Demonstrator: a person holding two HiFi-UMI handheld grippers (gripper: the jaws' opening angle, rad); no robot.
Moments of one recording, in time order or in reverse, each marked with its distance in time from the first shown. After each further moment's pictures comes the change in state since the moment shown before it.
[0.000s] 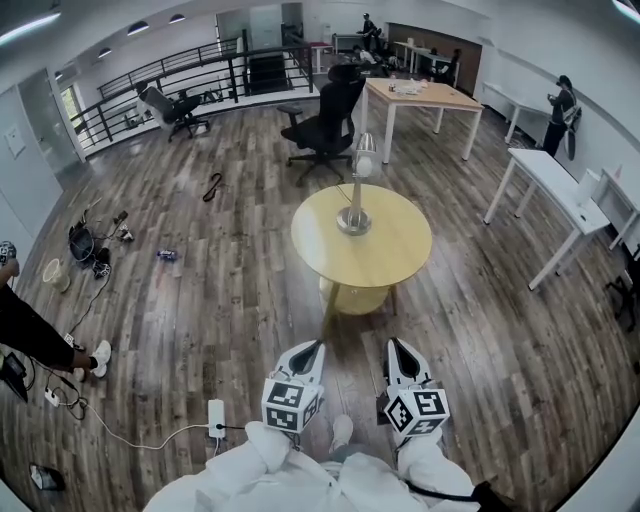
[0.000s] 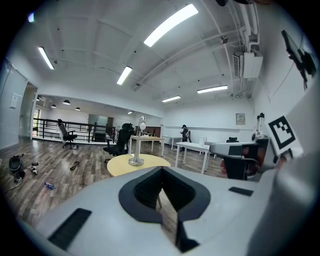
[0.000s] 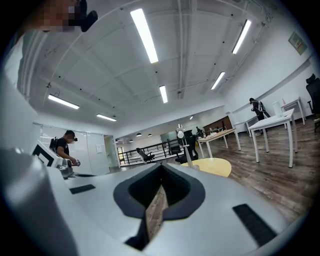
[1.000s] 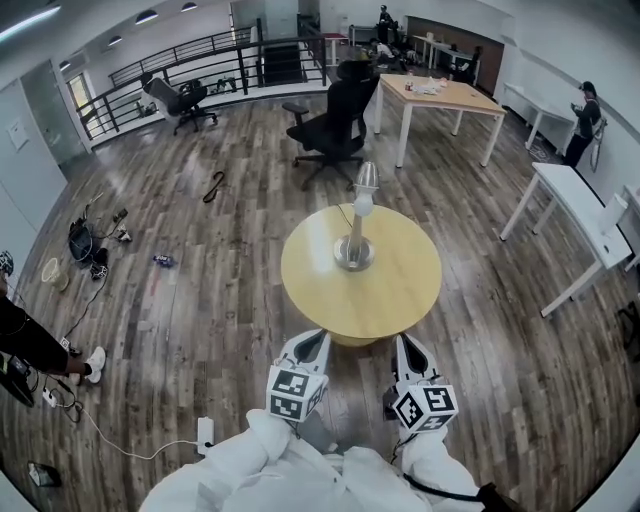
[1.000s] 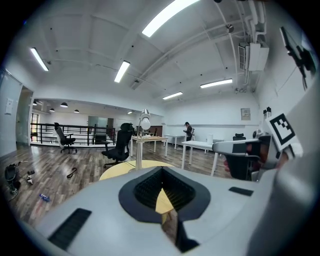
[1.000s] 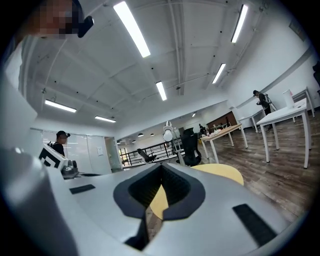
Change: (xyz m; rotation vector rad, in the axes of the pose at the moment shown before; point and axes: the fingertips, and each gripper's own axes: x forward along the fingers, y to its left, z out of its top) left arm 0.232 0.074 0.063 0.043 0.013 0.023; right arm 0.201 -0.139 0.036 0.033 0.009 0.056
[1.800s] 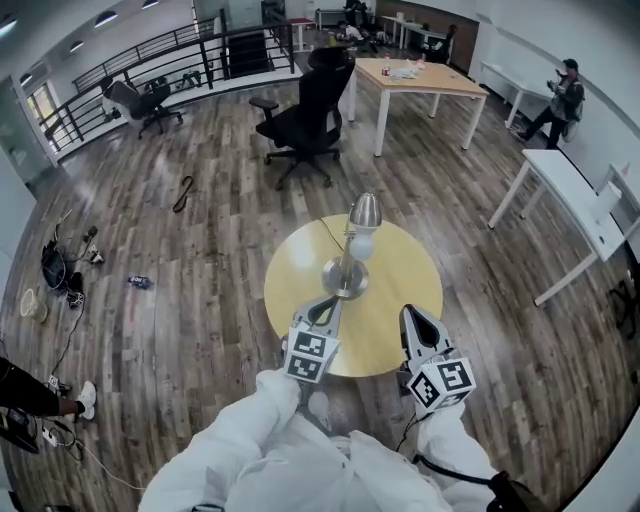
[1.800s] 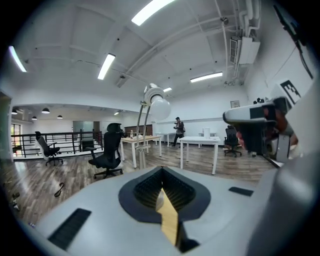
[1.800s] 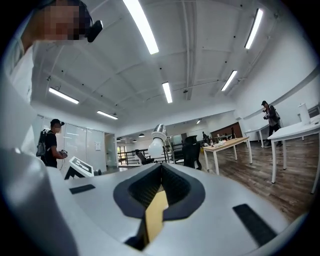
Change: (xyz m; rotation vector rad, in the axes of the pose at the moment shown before) left arm 0.227 0.115 0.037 0.140 0.014 -0.101; right arm 0.185 -0.057 0.060 -0.132 -0.040 0.018
